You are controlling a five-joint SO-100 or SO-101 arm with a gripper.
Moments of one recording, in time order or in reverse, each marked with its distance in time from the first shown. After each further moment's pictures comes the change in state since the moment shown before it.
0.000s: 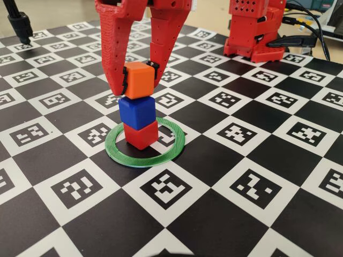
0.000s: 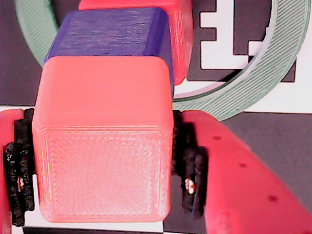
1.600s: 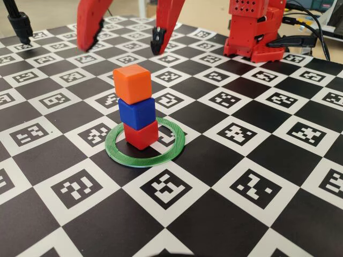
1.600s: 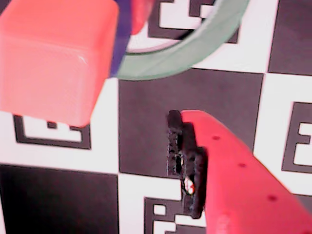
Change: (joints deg) arm 0.5 17.8 14.0 2.9 -4.6
